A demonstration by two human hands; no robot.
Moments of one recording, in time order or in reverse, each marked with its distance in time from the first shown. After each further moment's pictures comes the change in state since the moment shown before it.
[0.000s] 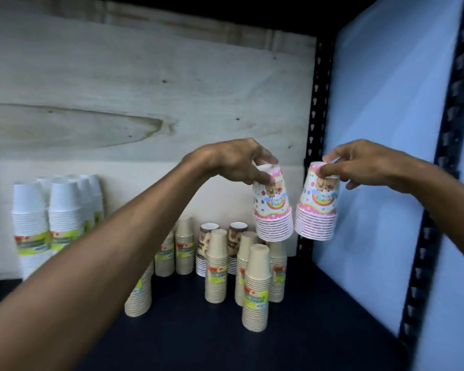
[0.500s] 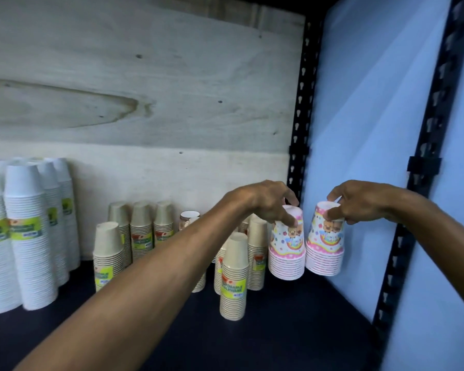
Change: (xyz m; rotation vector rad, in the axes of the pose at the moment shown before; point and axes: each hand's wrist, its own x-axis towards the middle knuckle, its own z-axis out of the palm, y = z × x) left_hand 0.047 0.027 0.113 0.119 -0.204 -0.014; right_hand -0.008 0.078 0.022 -0.343 -0.281 0.240
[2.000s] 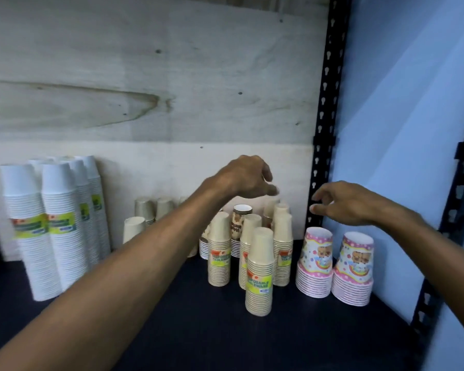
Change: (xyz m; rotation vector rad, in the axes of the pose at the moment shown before) left_hand -0.034 -0.053 -0.025 -0.001 0.285 -0.240; right_hand 0.016 -0.044 0.047 -0.061 0.145 -0.233
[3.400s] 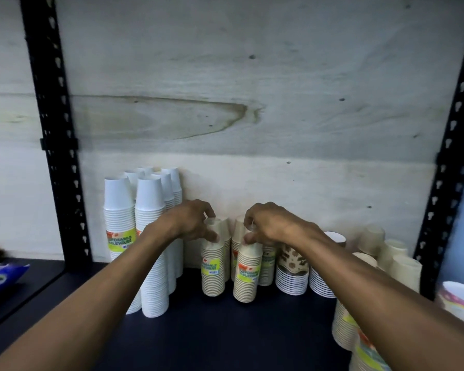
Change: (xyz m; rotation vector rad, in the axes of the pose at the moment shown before) left_hand -0.077 -0.260 -0.038 0.120 -0.055 -0.426; right_hand 0.105 -0.265 0.100 -0.014 -0.183 -0.443
